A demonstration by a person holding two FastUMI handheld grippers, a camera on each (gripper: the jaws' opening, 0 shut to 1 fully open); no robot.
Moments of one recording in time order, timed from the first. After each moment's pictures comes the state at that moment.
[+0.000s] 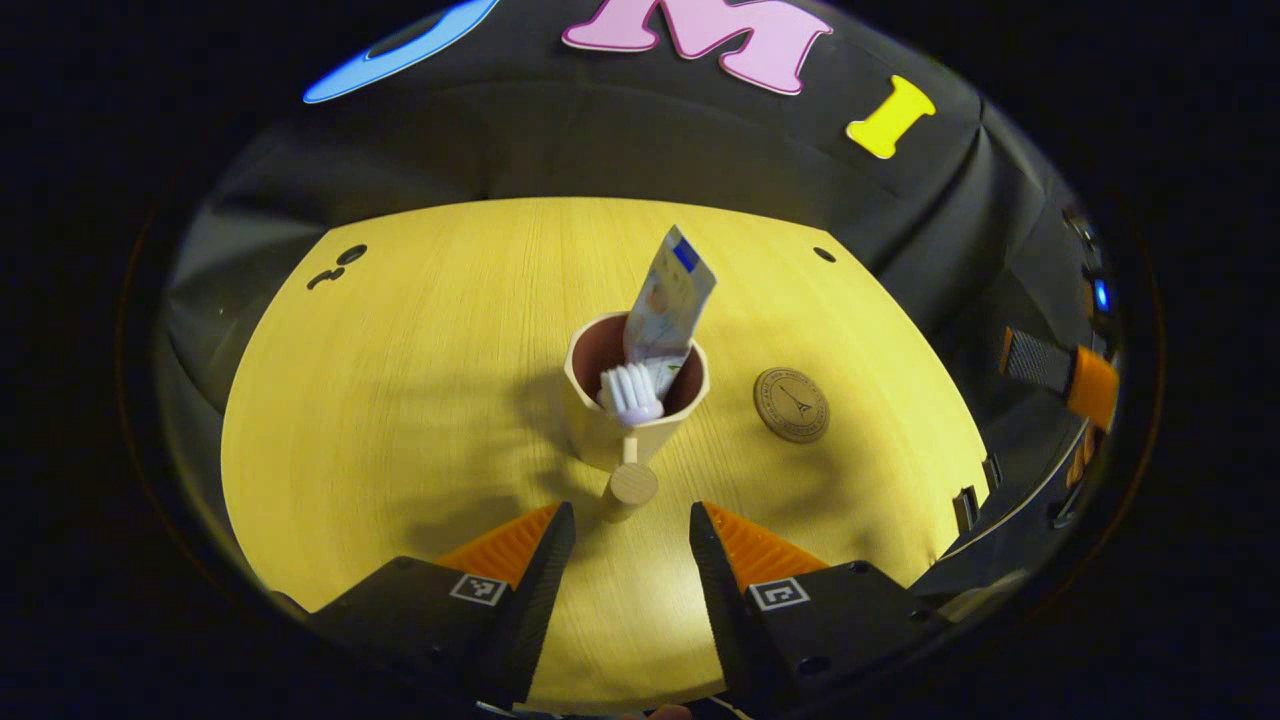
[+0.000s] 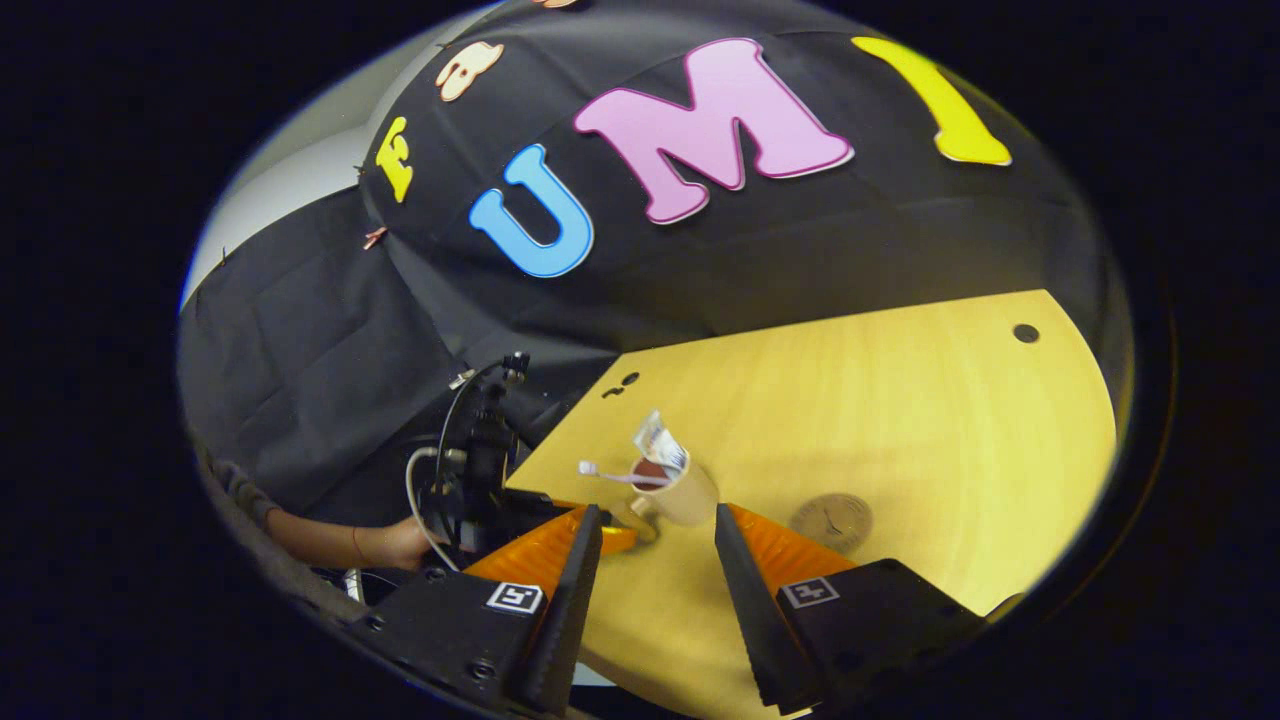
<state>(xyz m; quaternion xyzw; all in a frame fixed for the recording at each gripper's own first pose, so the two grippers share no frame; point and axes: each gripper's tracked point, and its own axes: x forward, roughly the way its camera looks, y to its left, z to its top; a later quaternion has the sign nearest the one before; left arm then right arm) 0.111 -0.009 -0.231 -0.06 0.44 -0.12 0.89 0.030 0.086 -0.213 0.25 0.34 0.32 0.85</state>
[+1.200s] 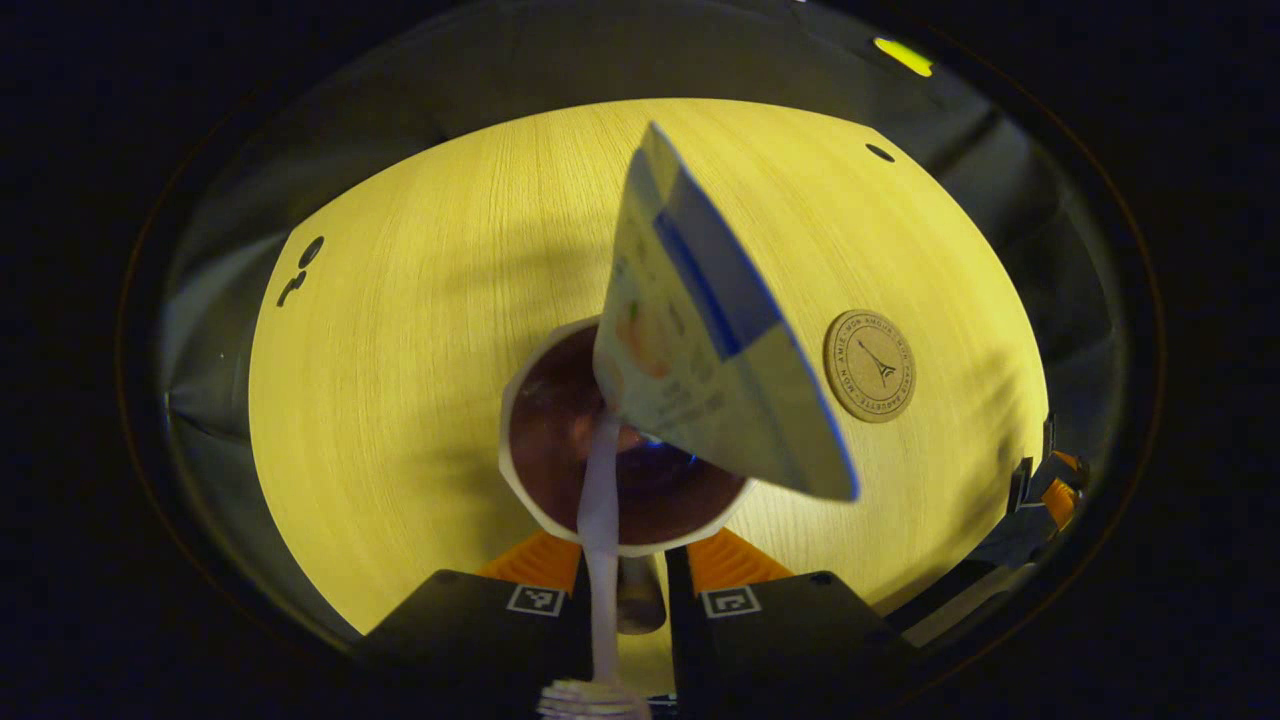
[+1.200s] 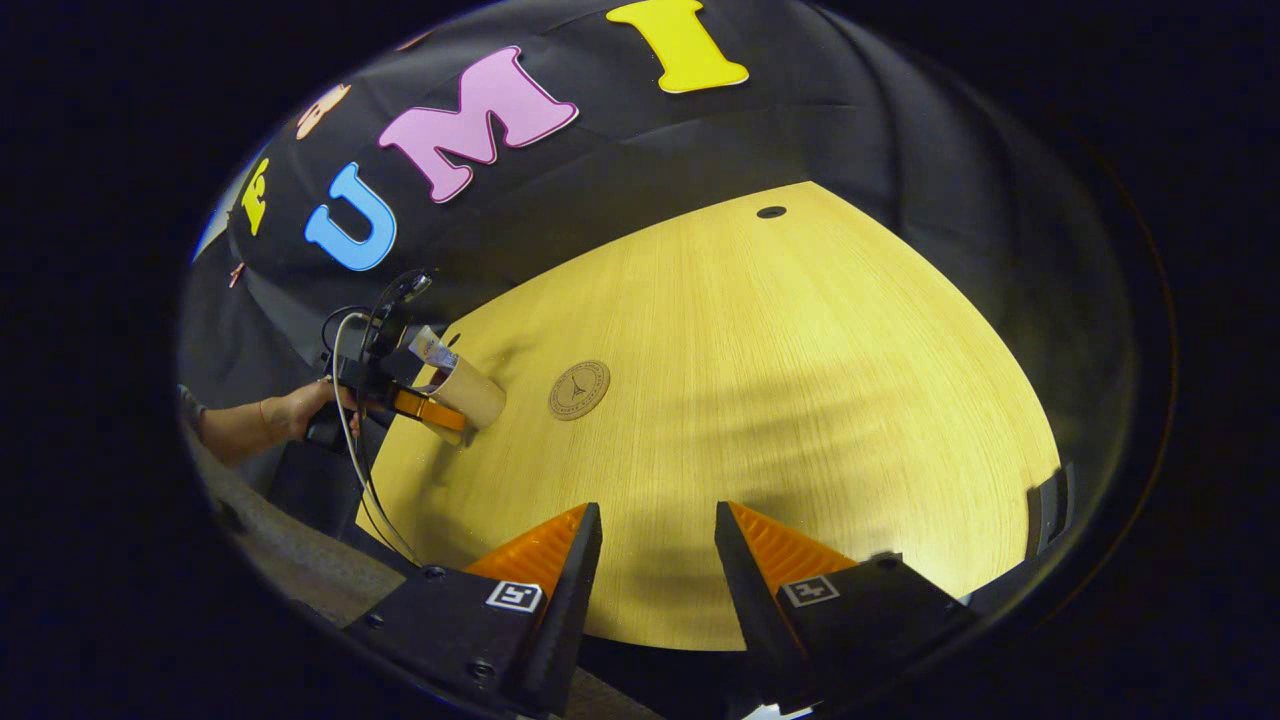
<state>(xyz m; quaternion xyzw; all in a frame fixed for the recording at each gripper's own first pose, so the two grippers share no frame) 0.150 -0.016 -0.271 0.05 0.59 -0.09 0.80 -0.077 -0.093 -0.341 0.25 0.45 0.12 0.84</state>
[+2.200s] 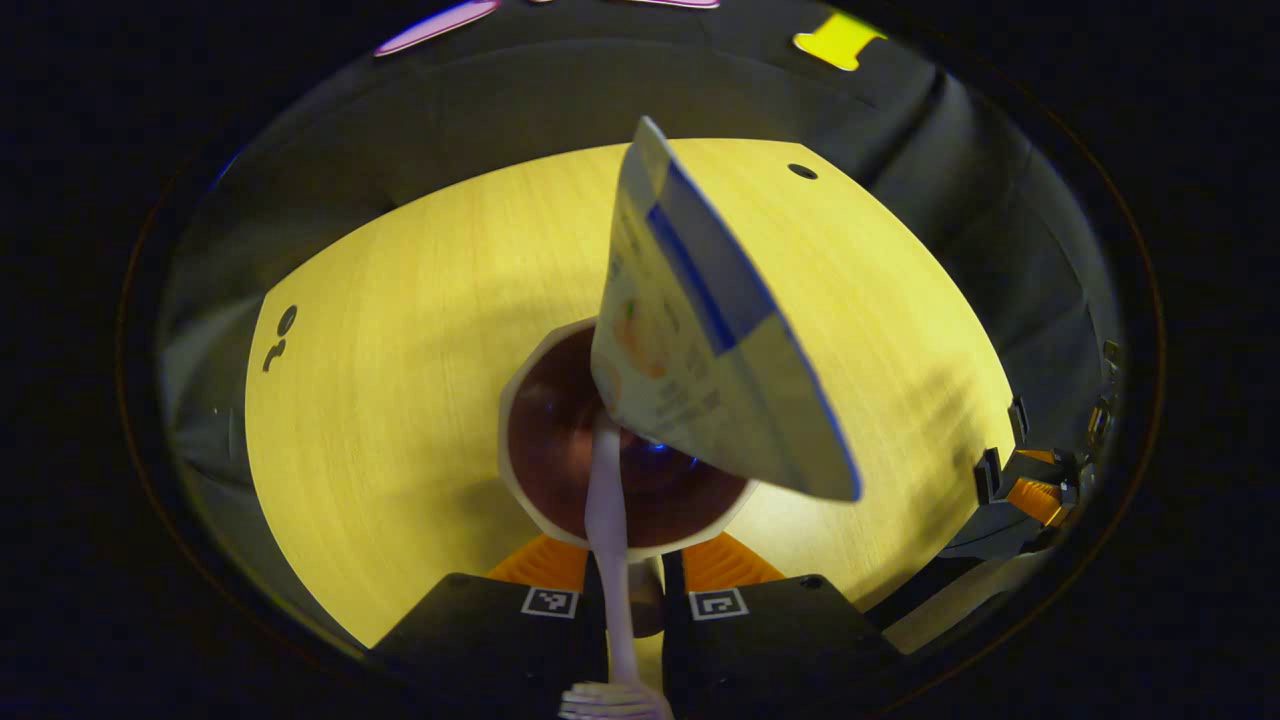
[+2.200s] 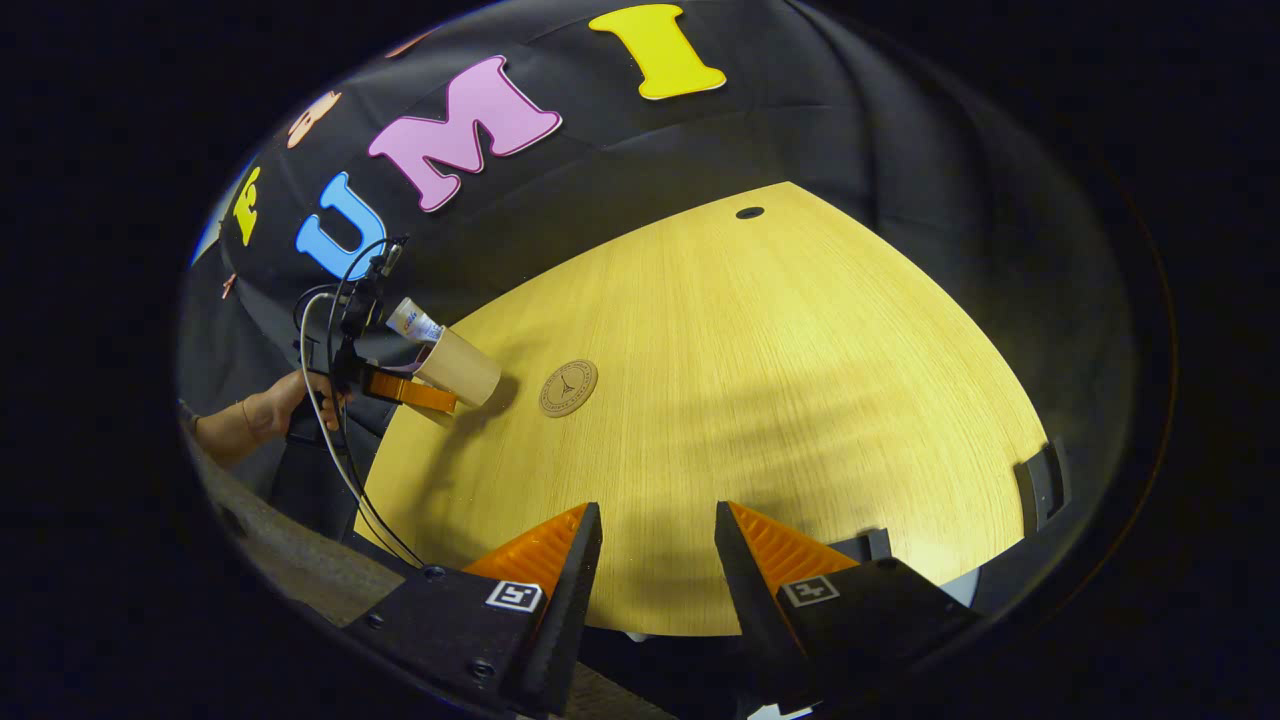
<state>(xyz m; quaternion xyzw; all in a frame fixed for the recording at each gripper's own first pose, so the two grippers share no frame) 0.155 -0.083 -0.221 0.07 0.53 -0.16 0.83 -0.089 -0.113 -0.343 0.26 0.45 0.10 0.85</state>
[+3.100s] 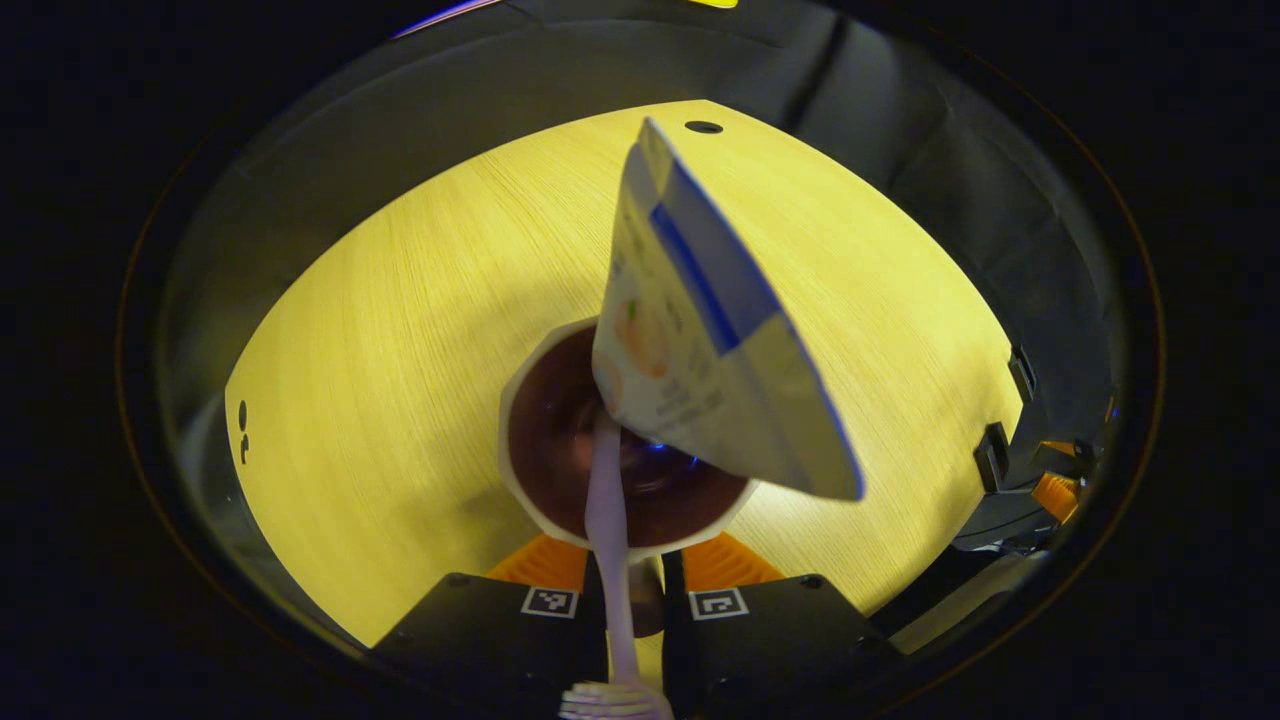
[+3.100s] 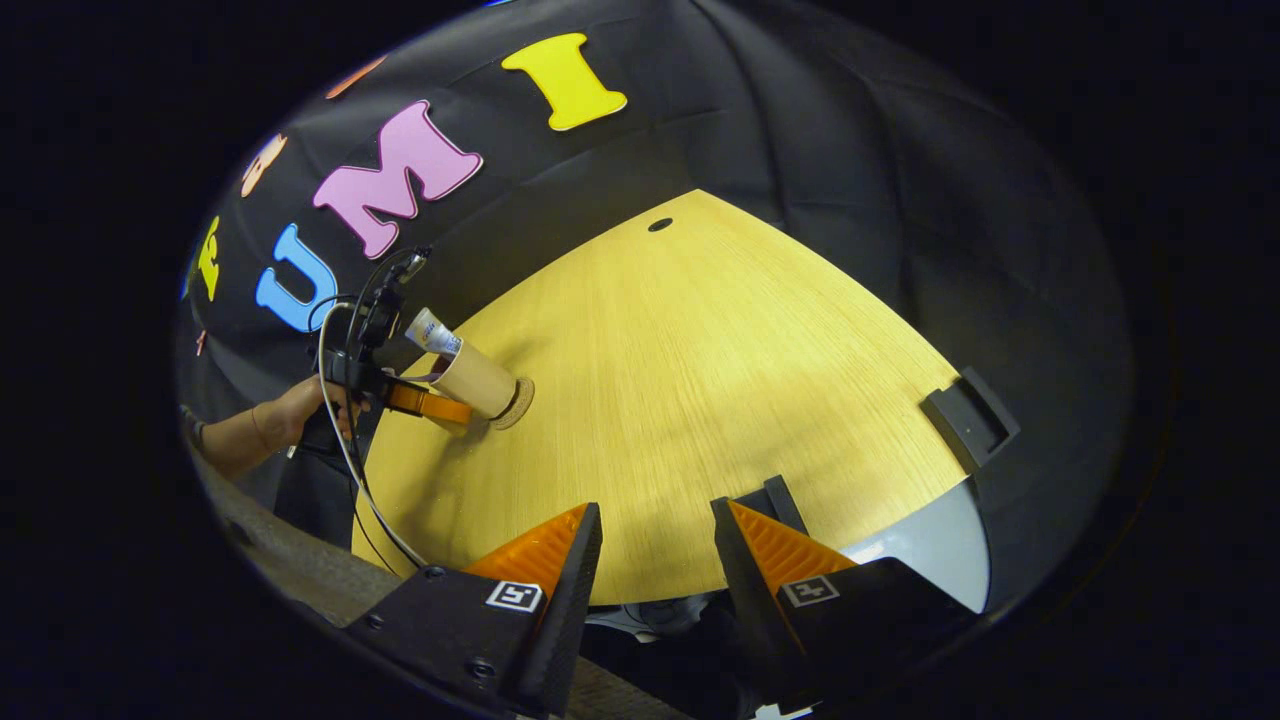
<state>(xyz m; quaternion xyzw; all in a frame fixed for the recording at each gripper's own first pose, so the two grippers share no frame) 0.169 -0.175 -0.252 0.16 0.54 -0.22 0.80 -0.133 -0.174 -0.346 0.30 0.45 0.00 0.84</state>
